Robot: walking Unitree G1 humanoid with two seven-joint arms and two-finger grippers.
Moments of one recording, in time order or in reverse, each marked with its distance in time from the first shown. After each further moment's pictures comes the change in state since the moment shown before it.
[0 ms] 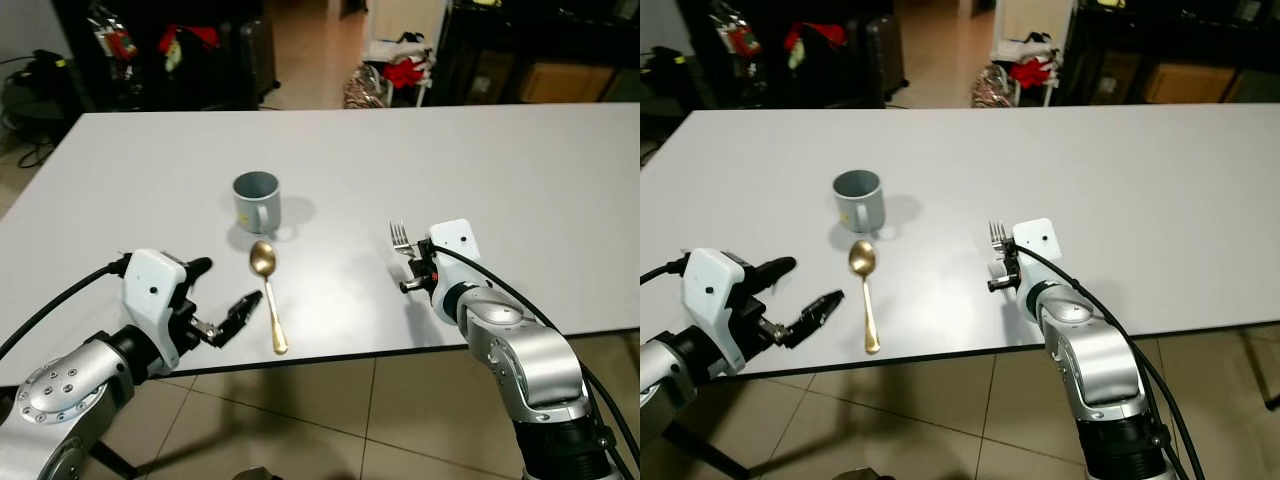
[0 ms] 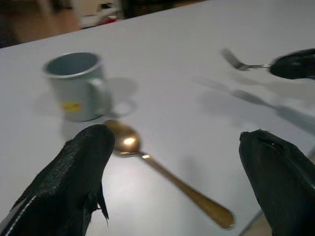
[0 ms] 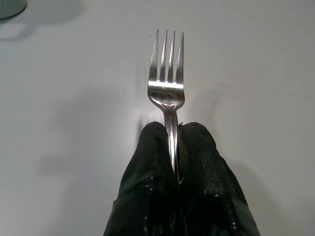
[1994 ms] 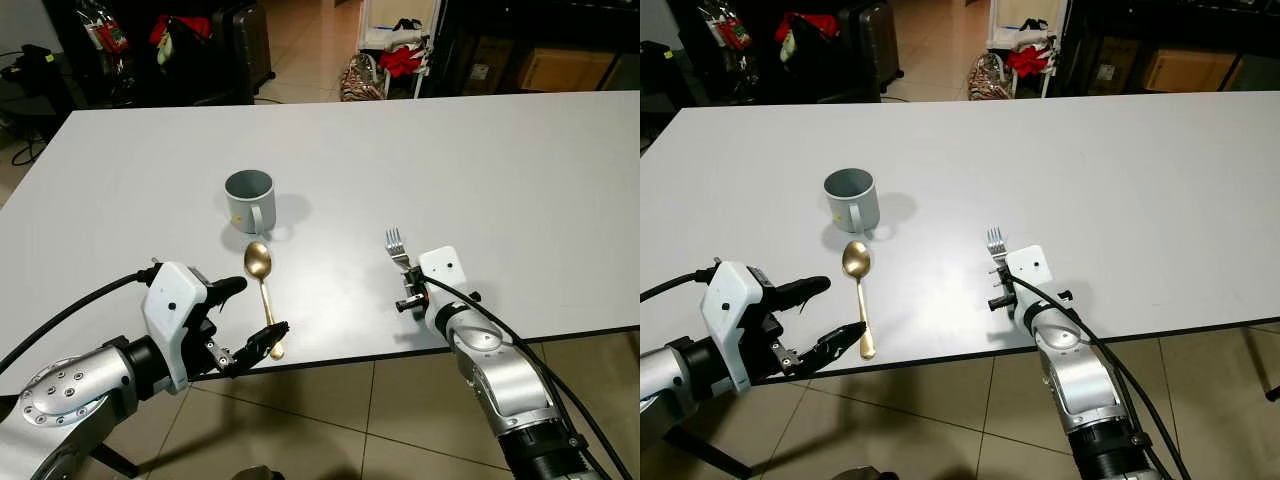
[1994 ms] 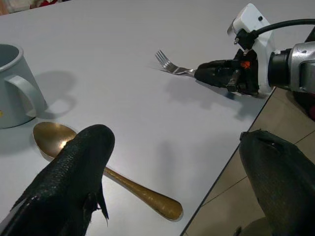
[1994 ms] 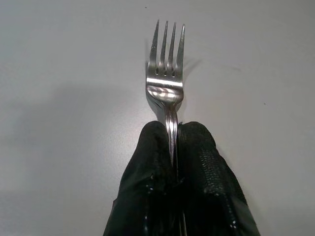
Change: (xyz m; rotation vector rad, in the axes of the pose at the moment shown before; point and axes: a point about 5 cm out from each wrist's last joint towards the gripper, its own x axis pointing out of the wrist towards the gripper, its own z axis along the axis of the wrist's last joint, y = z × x) left arm -0.001 -0.015 0.000 0.002 0.043 -0.199; right arm 0.032 -0.001 -0.047 -0.101 -0.076 -0.006
